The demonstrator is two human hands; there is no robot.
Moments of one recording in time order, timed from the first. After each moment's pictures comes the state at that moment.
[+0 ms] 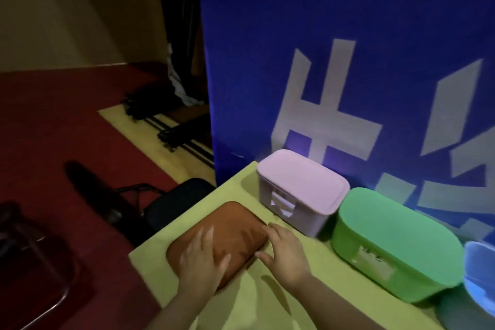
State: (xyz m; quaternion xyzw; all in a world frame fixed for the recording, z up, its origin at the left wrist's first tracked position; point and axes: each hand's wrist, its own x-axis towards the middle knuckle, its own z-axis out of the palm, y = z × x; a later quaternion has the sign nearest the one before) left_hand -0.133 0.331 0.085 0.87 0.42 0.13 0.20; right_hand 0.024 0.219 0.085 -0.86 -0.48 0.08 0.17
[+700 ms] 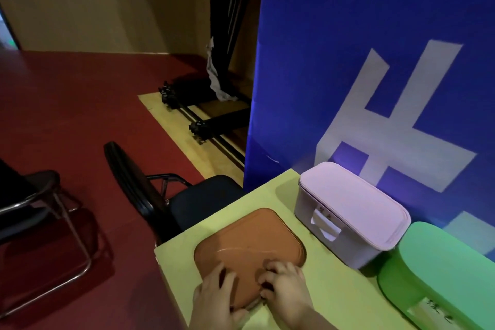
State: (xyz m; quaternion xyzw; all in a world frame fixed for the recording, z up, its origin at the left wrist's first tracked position) left_hand -0.160 0.353 0.023 0.88 0.42 -0.01 0.22; right_hand -0.001 0.277 0.024 -0.80 -0.58 0.13 0.09
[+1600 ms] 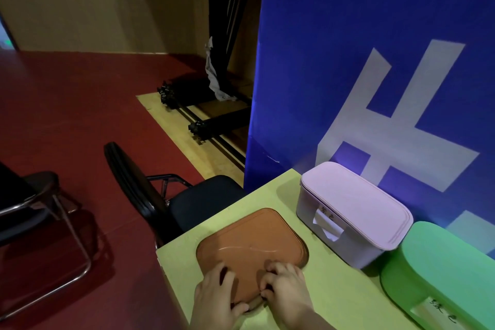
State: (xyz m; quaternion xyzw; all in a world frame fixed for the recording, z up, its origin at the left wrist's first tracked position) left_hand -0.163 0.362 0.017 0.89 0.41 0.02 0.18; right_hand -0.007 0.283 0.023 -0.81 -0.57 0.14 0.09
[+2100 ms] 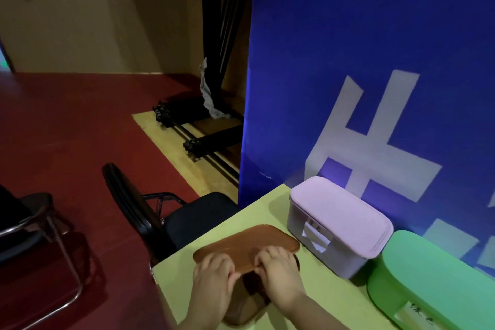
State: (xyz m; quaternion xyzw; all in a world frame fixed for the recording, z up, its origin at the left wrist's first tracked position) left_hand -0.154 0.375 0.068 0.90 0.33 0.26 0.12; right_hand -0.007 0.294 0.090 -0.79 -0.59 0.04 0.18
